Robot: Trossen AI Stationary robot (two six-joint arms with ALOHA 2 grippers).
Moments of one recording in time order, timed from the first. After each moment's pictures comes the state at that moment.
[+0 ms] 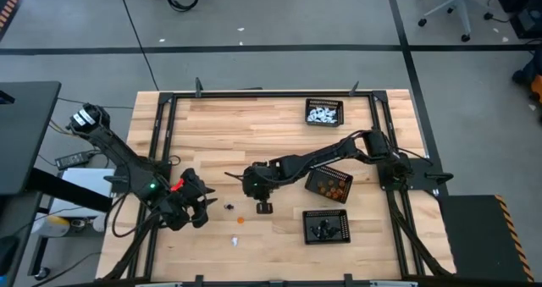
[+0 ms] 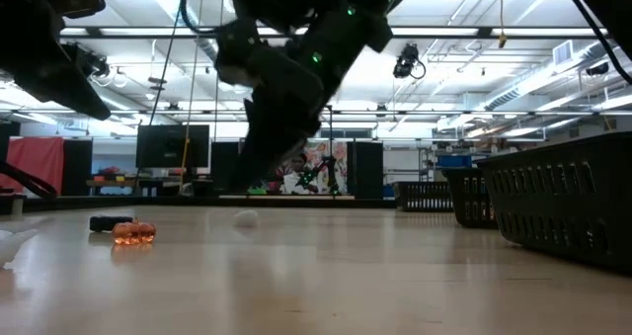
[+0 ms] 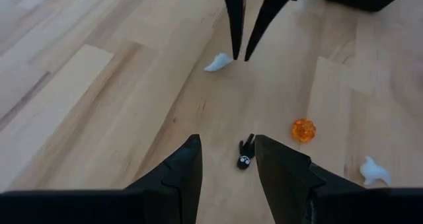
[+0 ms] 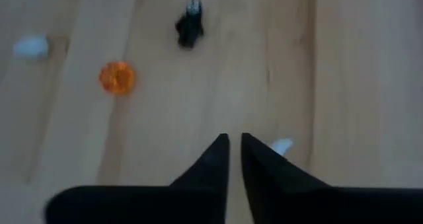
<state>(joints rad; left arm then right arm) -0.80 1.13 0.59 -0.52 -0.72 -1.03 0.13 2.19 1.63 -0.40 -0.05 0.05</state>
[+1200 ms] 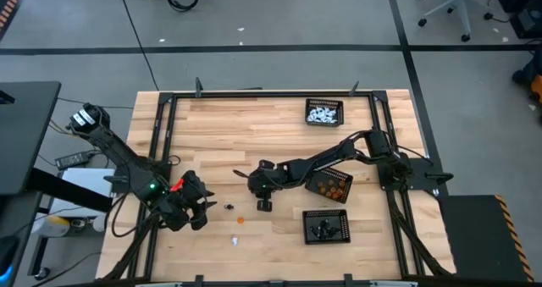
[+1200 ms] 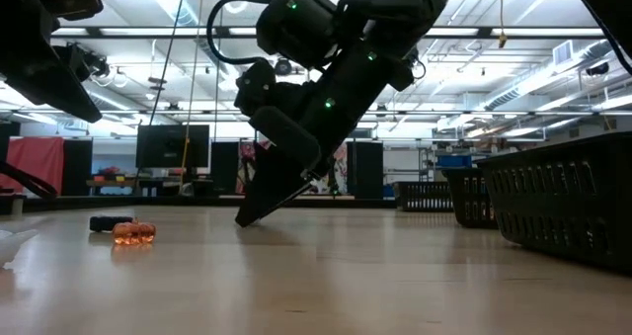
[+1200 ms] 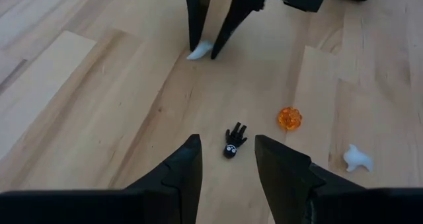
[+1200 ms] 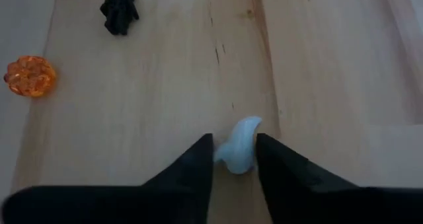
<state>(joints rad) -0.80 1.13 0.60 -0.50 -0.67 -1.03 0.12 2.19 1.41 -0.12 0.08 0.15</state>
